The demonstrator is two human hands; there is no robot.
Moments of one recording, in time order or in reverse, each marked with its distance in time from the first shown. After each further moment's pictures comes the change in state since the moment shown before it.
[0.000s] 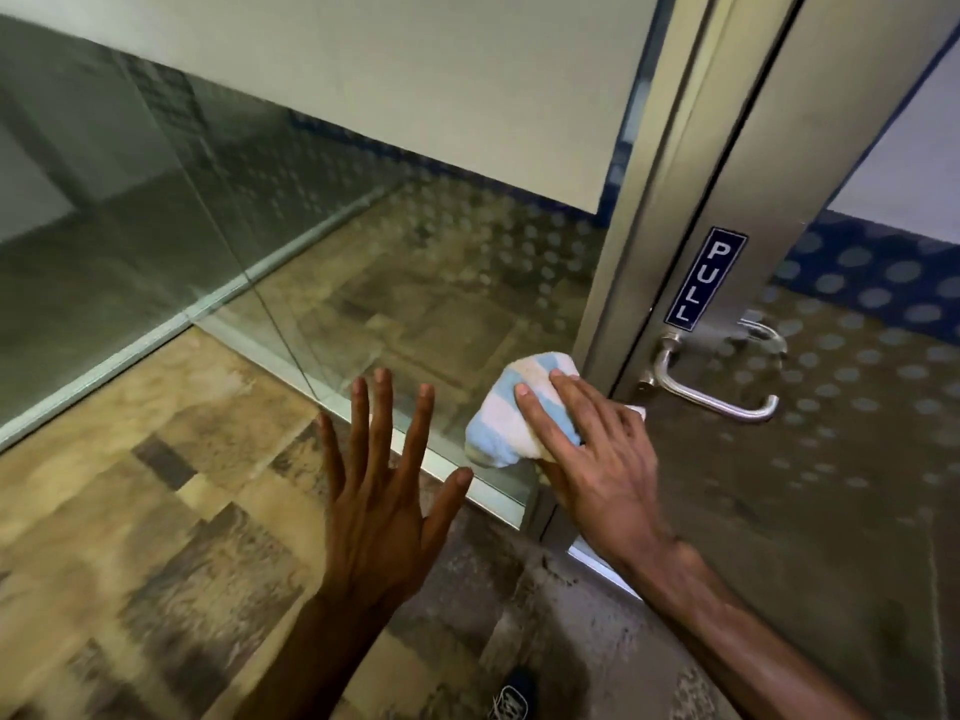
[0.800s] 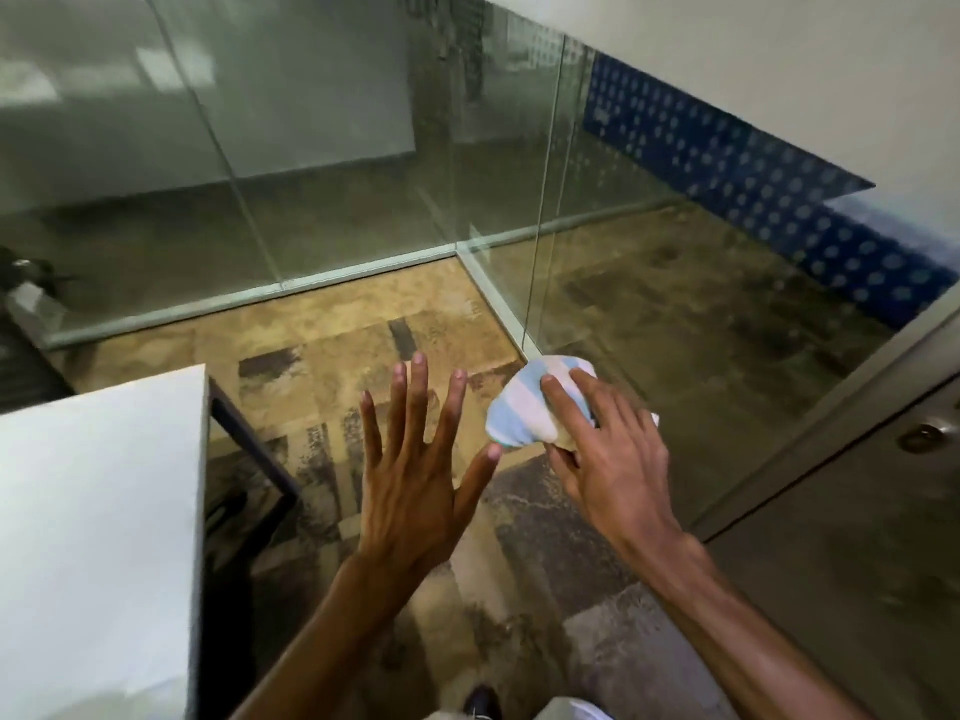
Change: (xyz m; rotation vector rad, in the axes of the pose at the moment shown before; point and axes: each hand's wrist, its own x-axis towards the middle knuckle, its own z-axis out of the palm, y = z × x) left_hand -0.264 -0.053 -0.174 0.299 0.018 -0.516; right_hand -0.061 -0.263 -0.062 0.321 -0.116 -0.381
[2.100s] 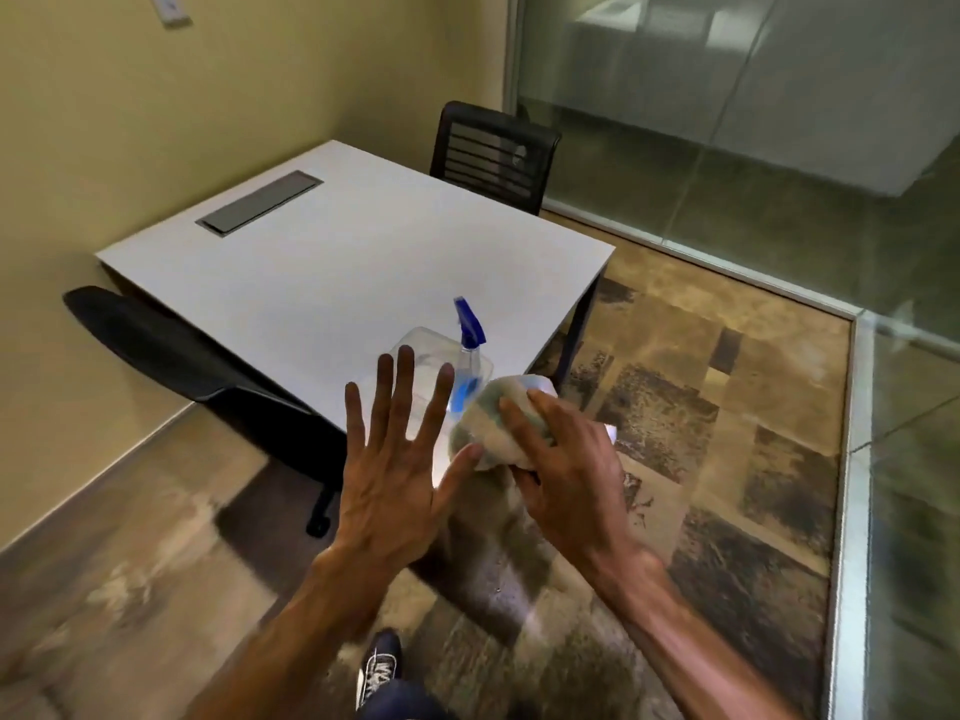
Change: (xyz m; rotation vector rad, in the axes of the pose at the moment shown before) left_hand -0.399 0.000 -0.173 0.304 0.087 -0.897; right_hand -0.188 -0.285 -0.026 0.724 -0.123 -0.847
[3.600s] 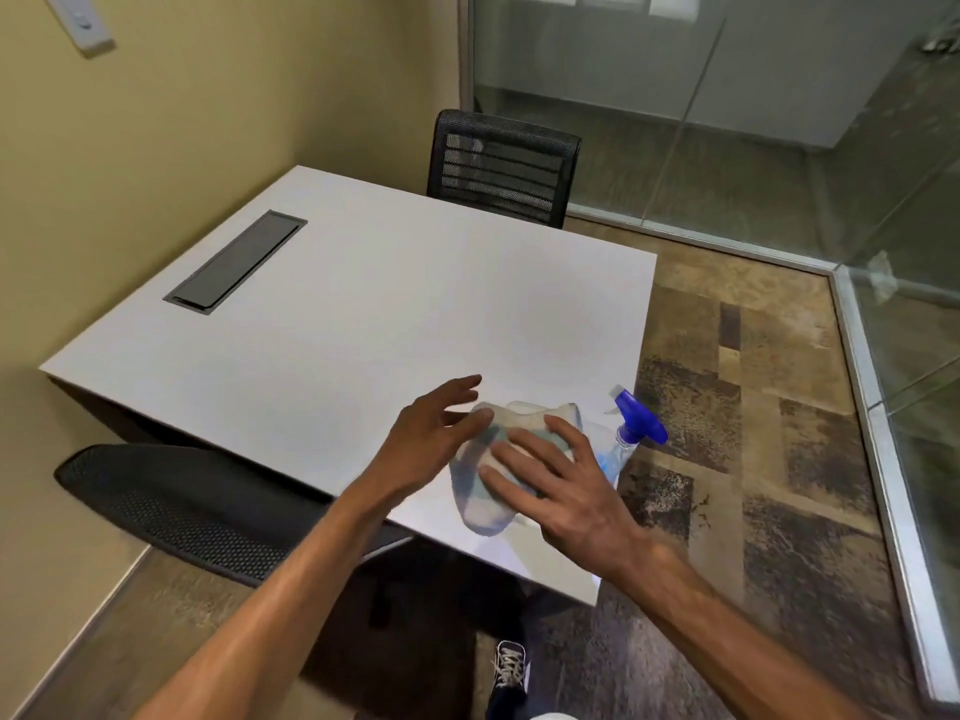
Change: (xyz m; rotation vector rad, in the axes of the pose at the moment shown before) left_hand 0.227 -0.298 0.011 -0.995 -0.536 -0.235; right_hand 0.189 -0.090 0.223 -0.227 -0.108 -0.371
